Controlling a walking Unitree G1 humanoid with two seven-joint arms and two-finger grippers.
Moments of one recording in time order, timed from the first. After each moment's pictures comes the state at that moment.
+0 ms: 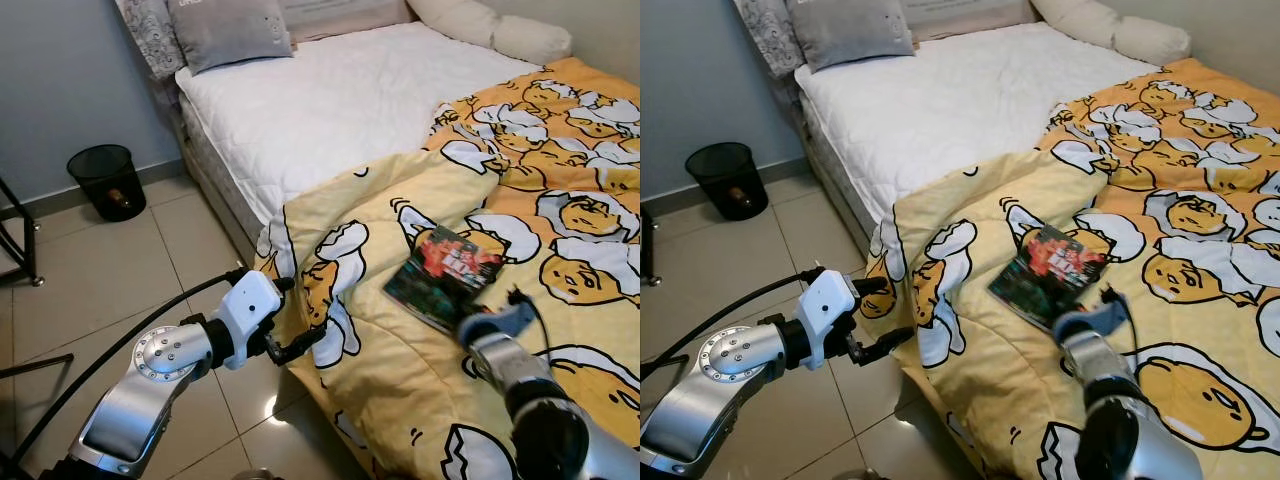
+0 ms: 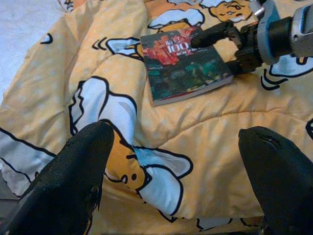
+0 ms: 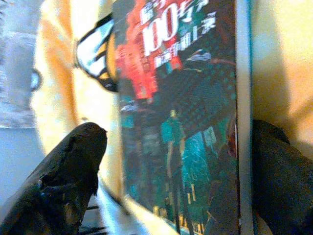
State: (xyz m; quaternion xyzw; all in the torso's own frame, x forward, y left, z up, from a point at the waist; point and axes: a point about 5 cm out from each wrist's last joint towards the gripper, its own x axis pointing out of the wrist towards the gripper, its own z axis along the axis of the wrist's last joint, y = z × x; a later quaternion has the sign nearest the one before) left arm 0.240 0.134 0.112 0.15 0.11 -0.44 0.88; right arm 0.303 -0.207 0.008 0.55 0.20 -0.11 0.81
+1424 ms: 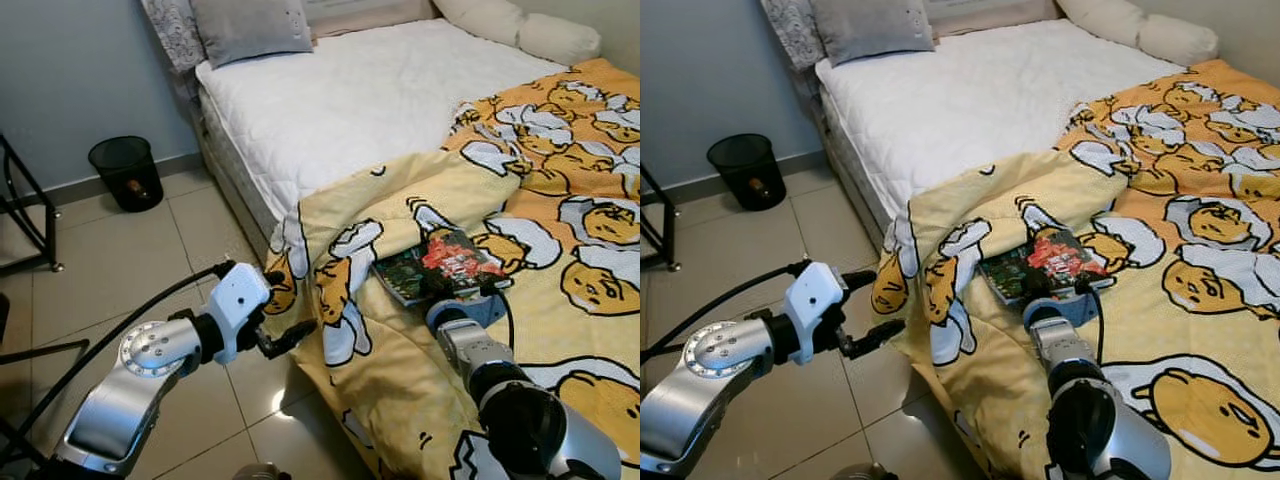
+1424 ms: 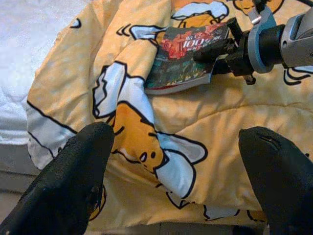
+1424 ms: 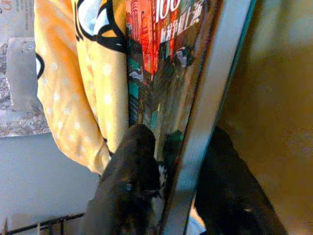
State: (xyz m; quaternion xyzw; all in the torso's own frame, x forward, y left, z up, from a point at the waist) left arm 0.241 0.146 0.119 0.15 0.12 -0.42 0.89; right arm 0.315 -0.171 0.011 0.59 0.19 -0.15 0.77
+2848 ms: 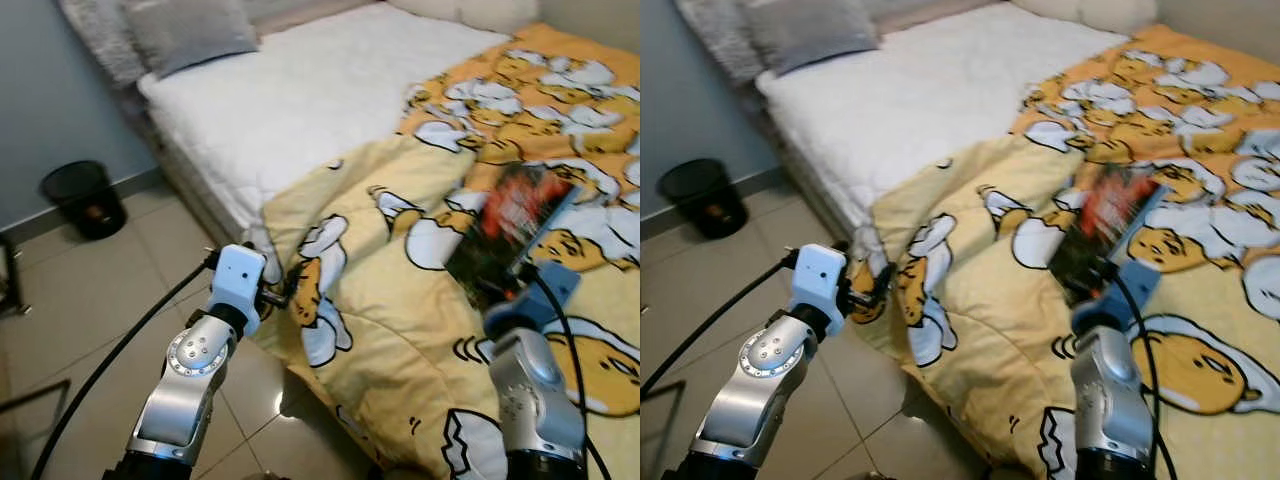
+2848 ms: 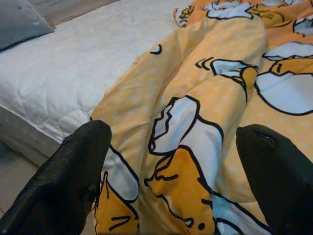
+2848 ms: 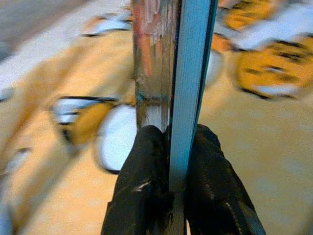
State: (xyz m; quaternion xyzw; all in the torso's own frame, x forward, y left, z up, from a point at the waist) left arm 0.269 0.134 0.100 0.08 0.05 -0.16 0.98; right arm 0.265 -0.209 0.080 0.17 0.08 -0.16 0.97
